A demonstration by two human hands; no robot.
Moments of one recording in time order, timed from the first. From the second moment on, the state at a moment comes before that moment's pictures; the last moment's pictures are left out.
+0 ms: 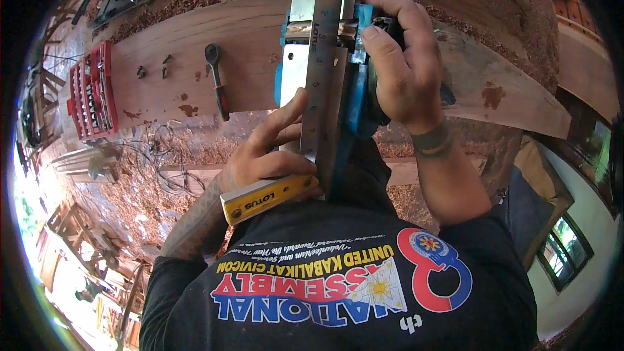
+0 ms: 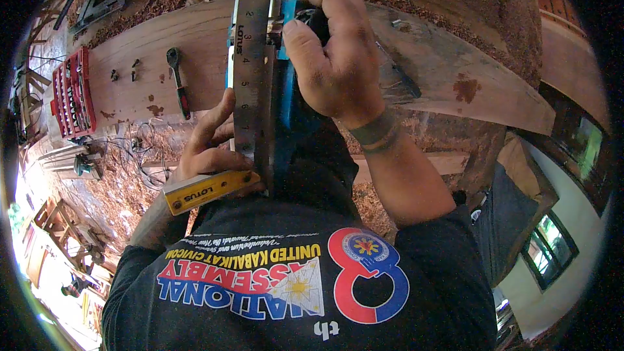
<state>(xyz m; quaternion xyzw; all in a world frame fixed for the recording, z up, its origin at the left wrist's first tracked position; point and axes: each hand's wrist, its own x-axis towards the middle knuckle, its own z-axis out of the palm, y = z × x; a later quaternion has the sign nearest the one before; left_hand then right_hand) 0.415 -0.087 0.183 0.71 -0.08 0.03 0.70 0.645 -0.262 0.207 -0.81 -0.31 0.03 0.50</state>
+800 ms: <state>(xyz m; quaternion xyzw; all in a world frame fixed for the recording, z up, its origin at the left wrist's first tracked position) 0.420 -0.085 0.183 0.72 -0.09 0.04 0.69 0.646 -0.263 0.207 -0.81 -0.32 0.03 0.49</state>
